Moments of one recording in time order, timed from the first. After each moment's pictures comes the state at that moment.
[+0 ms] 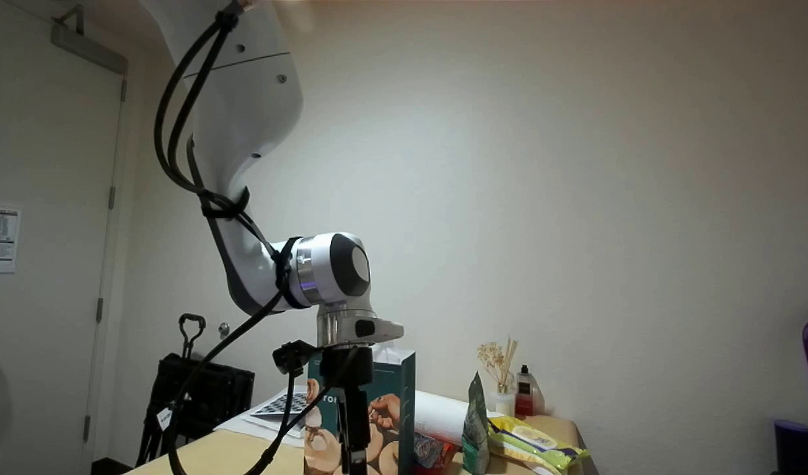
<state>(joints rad) -0.03 -0.01 0.01 -2.50 -0.35 2.22 1.15</state>
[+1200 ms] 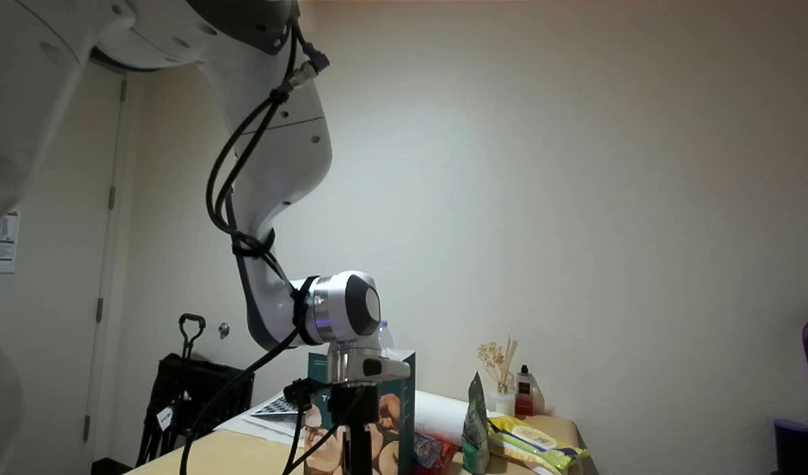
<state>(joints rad) 0.00 0.21 -0.03 -2.40 -0.33 2.26 1.19</state>
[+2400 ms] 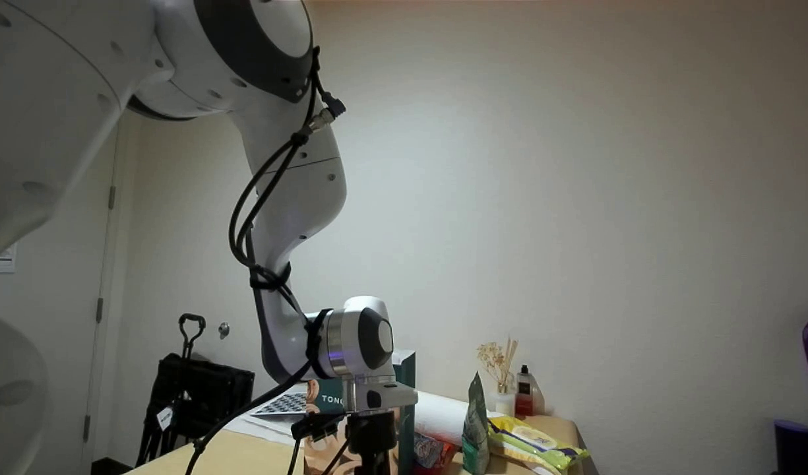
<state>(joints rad) 0.11 0.36 -0.17 -2.34 -0.32 2.44 1.49</state>
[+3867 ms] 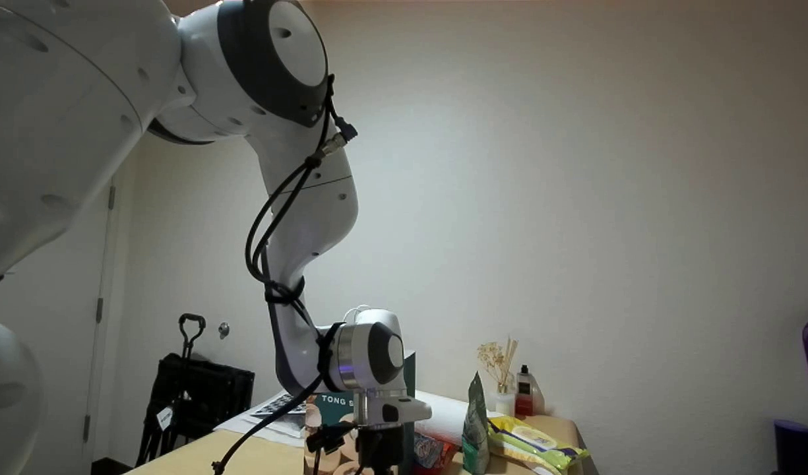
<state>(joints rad) 0.08 0.44 -0.17 -2.28 -0.28 2.44 1.35</state>
